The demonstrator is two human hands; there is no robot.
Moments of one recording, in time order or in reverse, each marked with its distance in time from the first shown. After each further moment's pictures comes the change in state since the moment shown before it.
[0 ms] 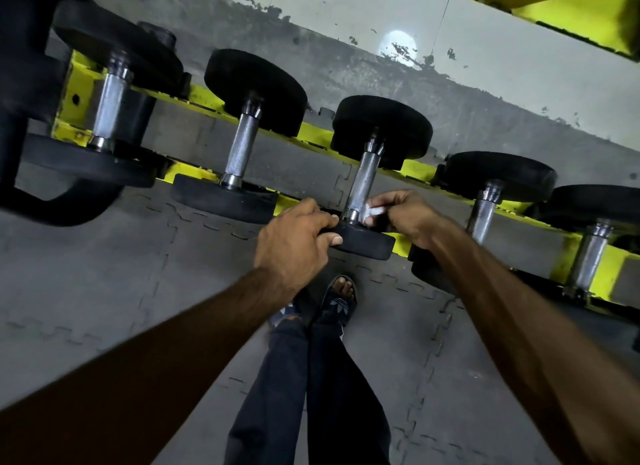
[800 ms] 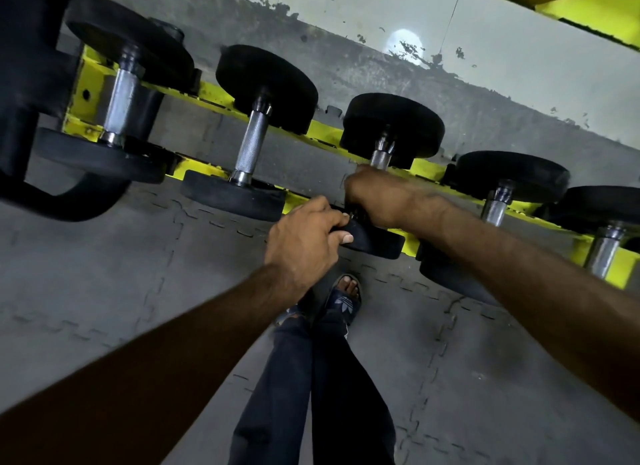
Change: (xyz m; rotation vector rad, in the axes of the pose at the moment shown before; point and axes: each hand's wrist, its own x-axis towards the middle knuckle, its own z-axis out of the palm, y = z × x) left_hand 0.001 0.001 -0.003 0.008 -0.021 -0.006; right_hand -0.017 -0.064 0.037 -1.533 -0.220 -0.723
